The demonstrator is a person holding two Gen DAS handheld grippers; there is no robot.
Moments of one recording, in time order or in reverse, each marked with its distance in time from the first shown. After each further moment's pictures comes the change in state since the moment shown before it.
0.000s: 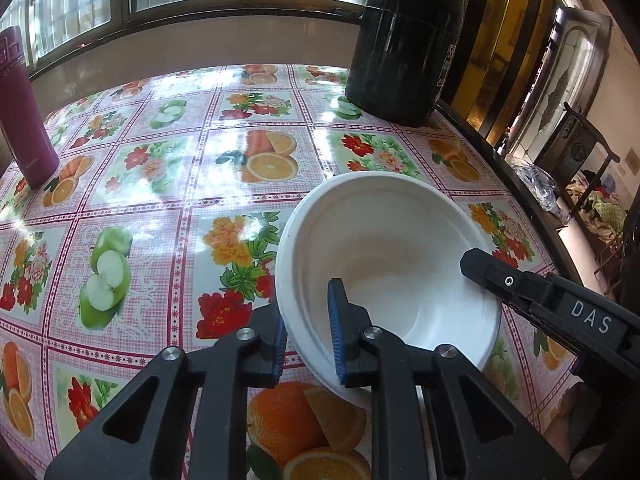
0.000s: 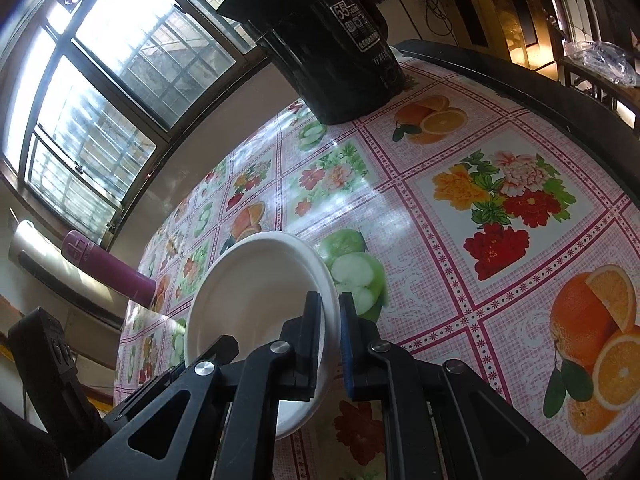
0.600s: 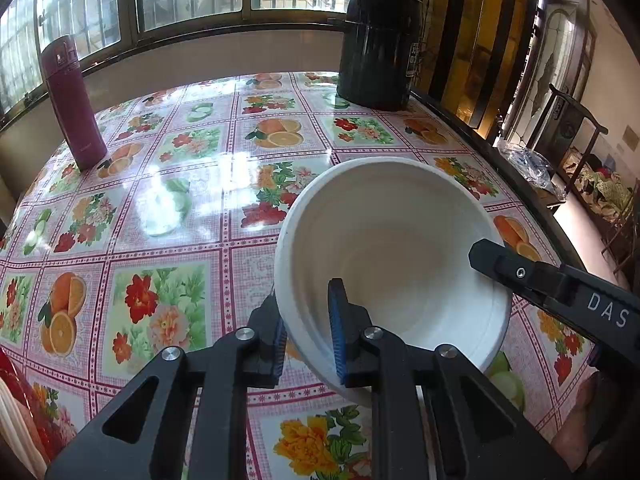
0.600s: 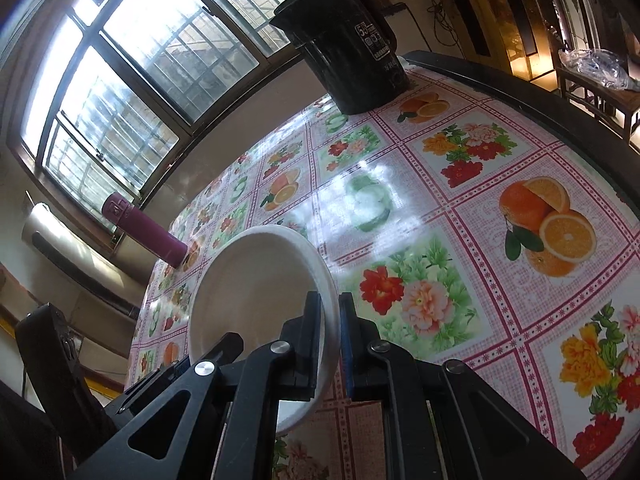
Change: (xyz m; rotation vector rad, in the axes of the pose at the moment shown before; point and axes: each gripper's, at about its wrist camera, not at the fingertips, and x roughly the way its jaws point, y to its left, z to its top) left arm -0.084 -0.002 -0.072 0.063 -0.039 0.041; right arm -0.088 0.021 -0.083 -0.045 -0.026 0.026
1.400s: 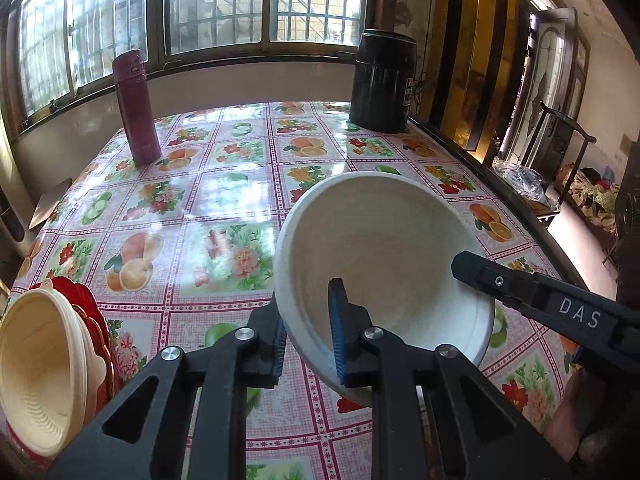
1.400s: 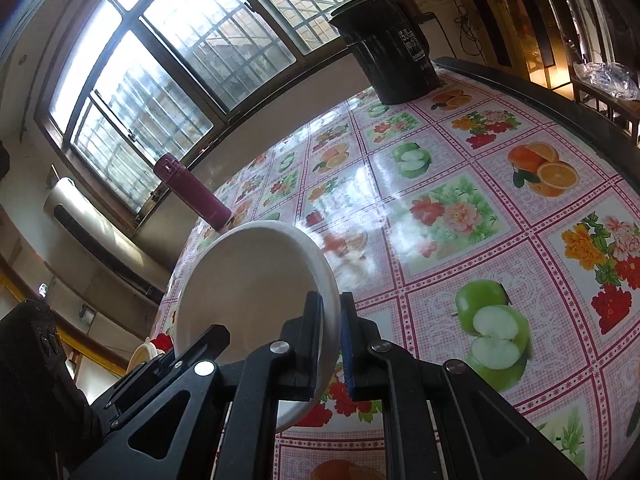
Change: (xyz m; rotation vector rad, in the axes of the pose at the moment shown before) left arm -0.090 0.028 -0.059 -0.016 -0.119 0.023; right arm -0.059 0.046 -0.077 -0.069 -0.014 0.066
